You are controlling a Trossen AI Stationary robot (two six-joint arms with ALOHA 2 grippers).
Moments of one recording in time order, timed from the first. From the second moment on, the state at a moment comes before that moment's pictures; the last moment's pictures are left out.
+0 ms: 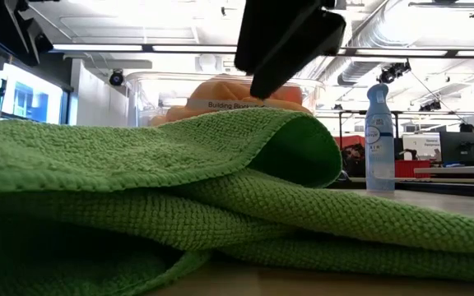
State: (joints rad) left arm -0.53 0.75 0.77 -0.99 -0.30 -0.68; right arm 0.52 2.13 1.80 -0.84 0.24 0.73
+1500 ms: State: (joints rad) left arm -0.52 0.75 0.76 -0.91 -0.33 -0.65; right arm 0.51 2.25 2.05 -0.94 0.39 0.68
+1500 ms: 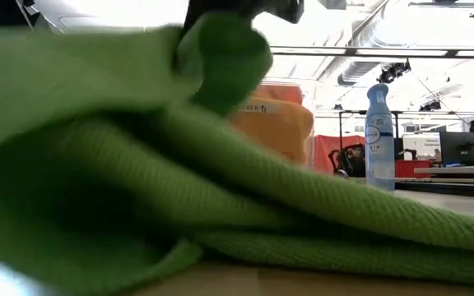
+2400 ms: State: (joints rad) left arm -0.52 0.77 0.76 -0.91 -0.33 -0.68; right arm 0.77 1.85 2.26 -1.50 0.76 1.14
